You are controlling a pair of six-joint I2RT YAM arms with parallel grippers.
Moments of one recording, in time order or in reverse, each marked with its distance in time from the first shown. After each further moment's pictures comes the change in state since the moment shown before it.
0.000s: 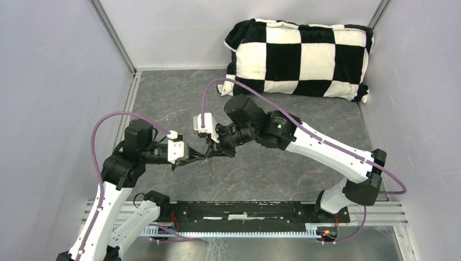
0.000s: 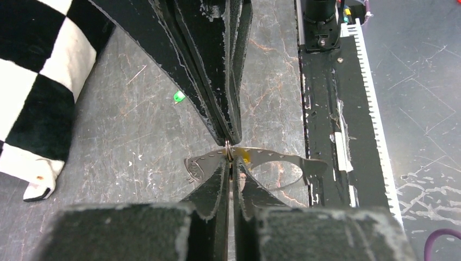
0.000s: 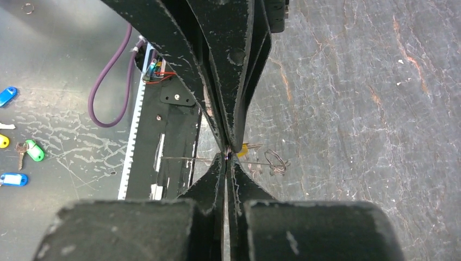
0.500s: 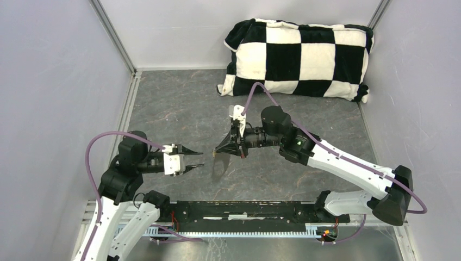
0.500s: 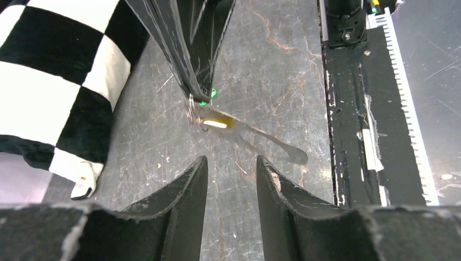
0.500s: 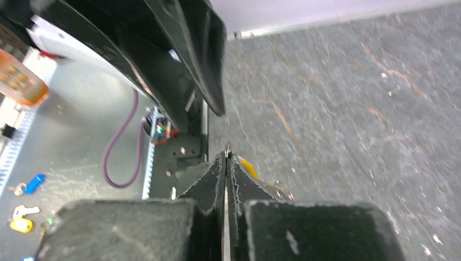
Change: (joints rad) left arm 0.000 -0.134 -0.077 0.061 -0.045 0.032; right arm -0.128 -0.280 -0.533 0.587 -0.066 0.316
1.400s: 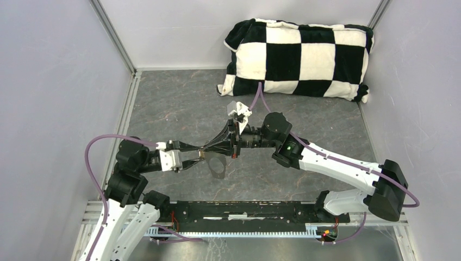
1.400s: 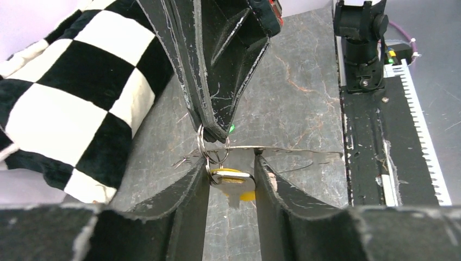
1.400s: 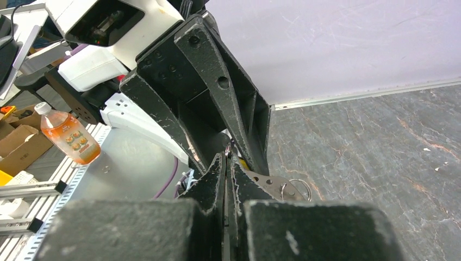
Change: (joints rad) left arm 0.000 -0.091 -0.183 0.440 0.016 -0.309; right arm 0.032 0.034 -0.149 0.571 -0.045 0.305
